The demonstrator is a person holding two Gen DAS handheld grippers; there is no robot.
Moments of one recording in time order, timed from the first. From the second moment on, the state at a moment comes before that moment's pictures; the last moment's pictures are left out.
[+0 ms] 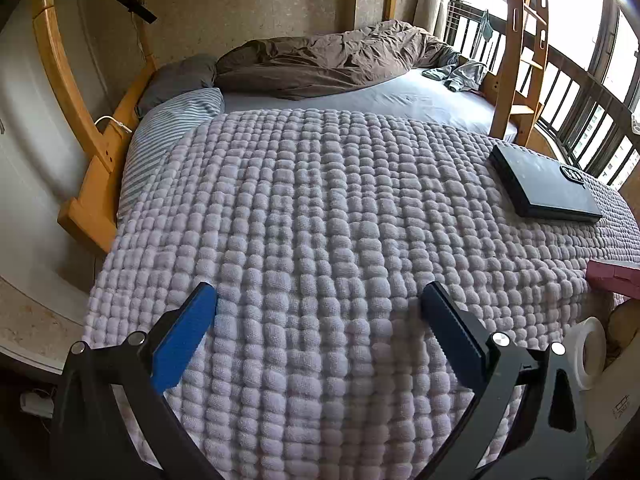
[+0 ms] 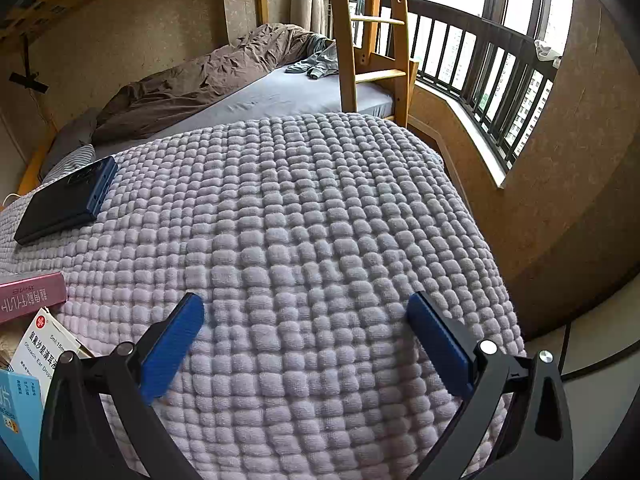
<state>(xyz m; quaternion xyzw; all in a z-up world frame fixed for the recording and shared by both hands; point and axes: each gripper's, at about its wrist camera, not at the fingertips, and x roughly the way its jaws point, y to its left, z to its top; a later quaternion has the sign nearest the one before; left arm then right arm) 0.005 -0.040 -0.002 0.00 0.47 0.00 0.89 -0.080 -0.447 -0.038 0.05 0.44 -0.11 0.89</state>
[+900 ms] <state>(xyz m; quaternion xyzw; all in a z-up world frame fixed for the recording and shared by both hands) 0.006 -0.039 -0.003 0.00 0.47 0.00 0.89 -0.080 -0.447 -0.039 0.05 0.44 -0.11 0.89</state>
